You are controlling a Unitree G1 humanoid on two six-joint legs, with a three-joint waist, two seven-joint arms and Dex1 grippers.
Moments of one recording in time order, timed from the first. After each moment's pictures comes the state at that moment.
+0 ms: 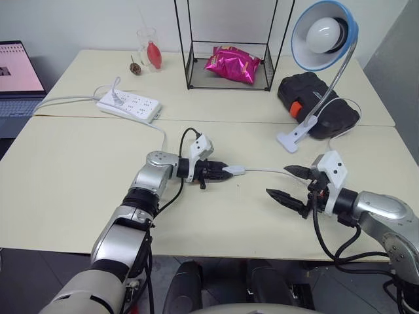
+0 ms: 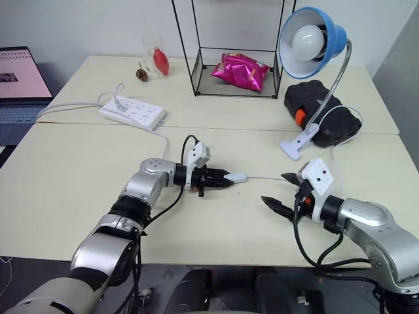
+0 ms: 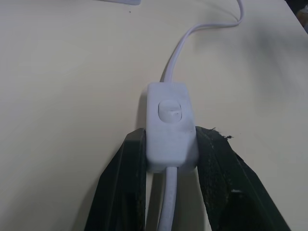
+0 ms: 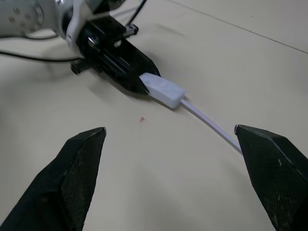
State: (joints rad) left arm -0.77 0.32 -0.18 0.69 -0.15 0.16 -1.25; right arm -0.04 -0.61 -0.15 -0.69 0.67 0.90 0.59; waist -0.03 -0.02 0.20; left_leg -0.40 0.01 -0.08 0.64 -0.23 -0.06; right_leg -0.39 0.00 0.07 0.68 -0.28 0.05
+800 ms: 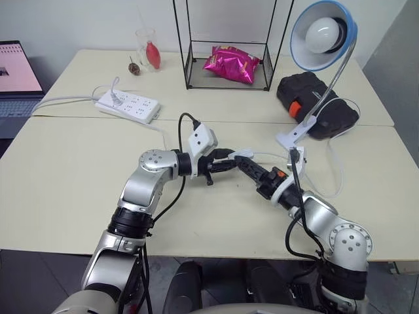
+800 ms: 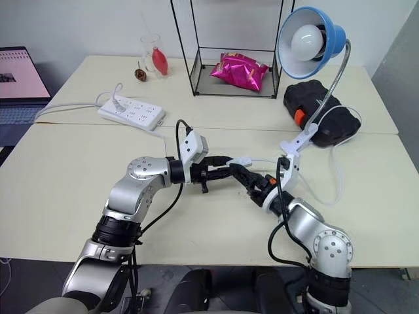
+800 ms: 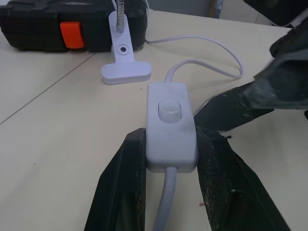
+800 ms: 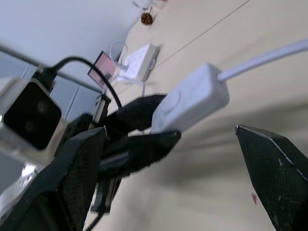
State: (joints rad) left arm -0.58 0.35 -0.16 0.06 -0.21 0.42 -1.03; right arm -0.19 0.02 -0.21 -0.45 1.19 1.01 -0.15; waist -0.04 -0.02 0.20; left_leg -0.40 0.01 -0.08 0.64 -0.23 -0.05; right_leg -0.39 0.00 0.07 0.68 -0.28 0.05
